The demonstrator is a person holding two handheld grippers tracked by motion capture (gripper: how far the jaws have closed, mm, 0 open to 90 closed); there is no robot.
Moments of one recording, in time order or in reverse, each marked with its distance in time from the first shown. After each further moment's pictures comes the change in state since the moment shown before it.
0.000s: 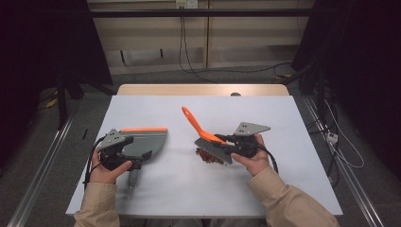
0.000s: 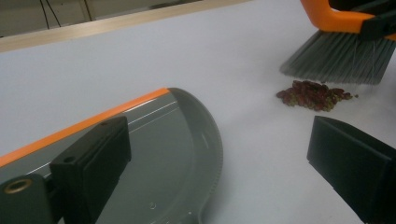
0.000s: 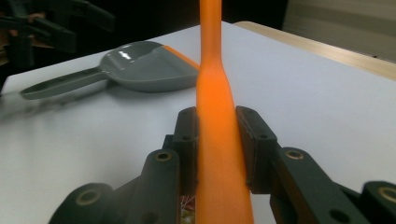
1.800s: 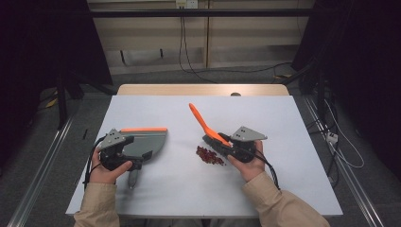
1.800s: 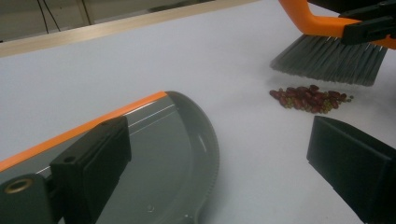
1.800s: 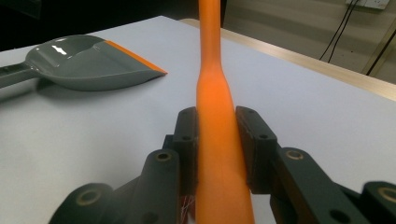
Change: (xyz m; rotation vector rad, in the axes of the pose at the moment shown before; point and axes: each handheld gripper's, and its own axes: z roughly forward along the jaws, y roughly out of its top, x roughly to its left) left arm -0.002 0.002 -0.002 -0.005 -0.004 0.011; right arm 0.020 -0.007 0.003 -0.001 -0.252 -0.025
